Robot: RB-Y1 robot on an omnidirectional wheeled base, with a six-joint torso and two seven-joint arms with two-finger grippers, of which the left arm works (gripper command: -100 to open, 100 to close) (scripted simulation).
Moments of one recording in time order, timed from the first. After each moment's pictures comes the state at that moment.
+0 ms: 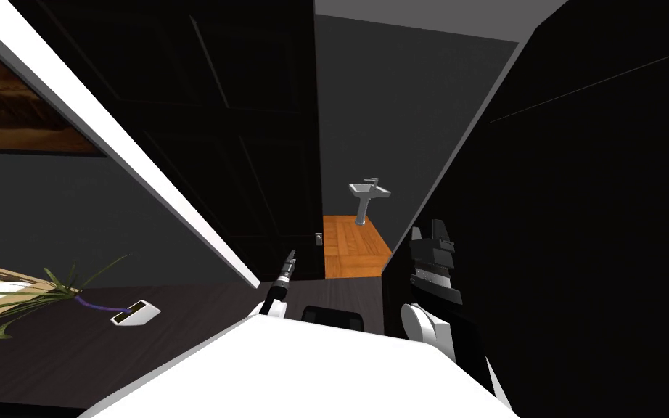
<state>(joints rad) 0.13 0.13 0.00 -0.98 0.11 -0.70 -0.09</state>
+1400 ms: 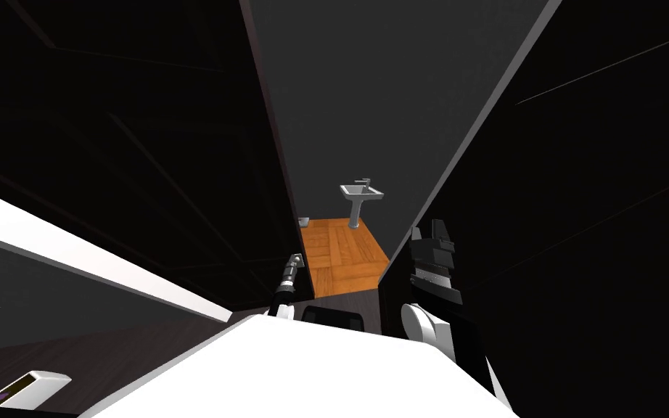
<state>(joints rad) 0.17 -0.02 0.09 -1.01 0.13 -0.73 -0.10</state>
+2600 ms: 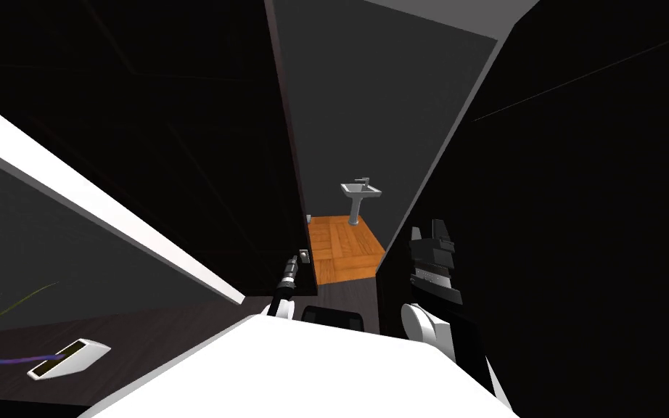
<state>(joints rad) 0.11 0.01 0.09 -0.95 0.12 -0.71 -0.09</state>
